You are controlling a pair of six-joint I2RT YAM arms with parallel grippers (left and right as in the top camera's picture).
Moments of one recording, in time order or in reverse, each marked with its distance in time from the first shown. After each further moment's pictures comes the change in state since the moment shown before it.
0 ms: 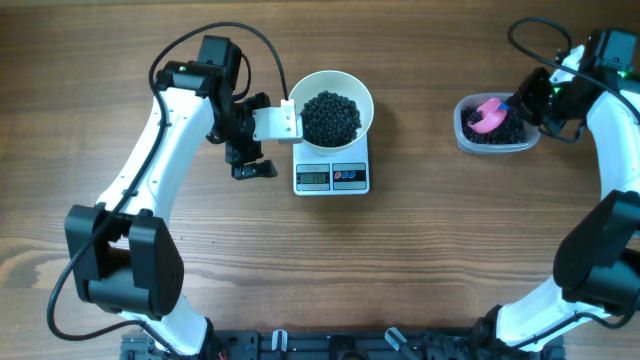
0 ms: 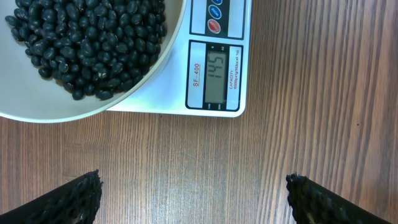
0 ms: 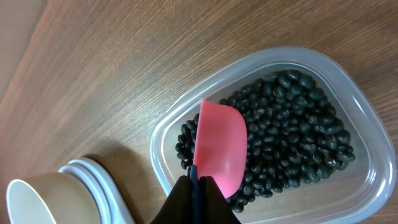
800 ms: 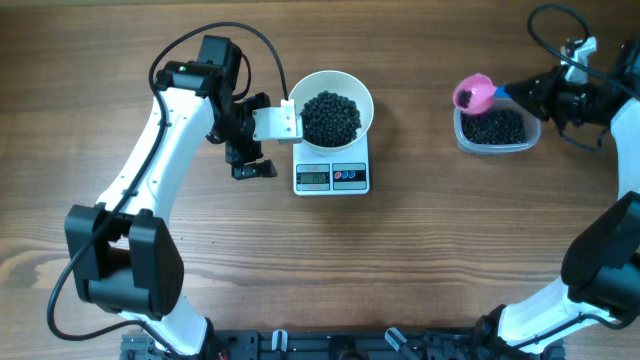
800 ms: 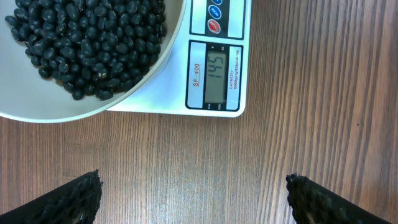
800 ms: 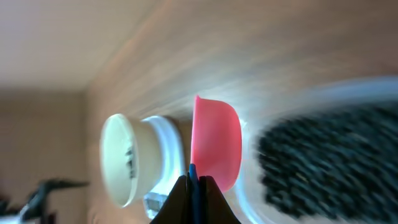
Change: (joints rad) left arm 0.000 0.000 0.000 0.000 0.000 0.000; right arm -0.103 0.001 0.000 0.014 -0.487 -0.294
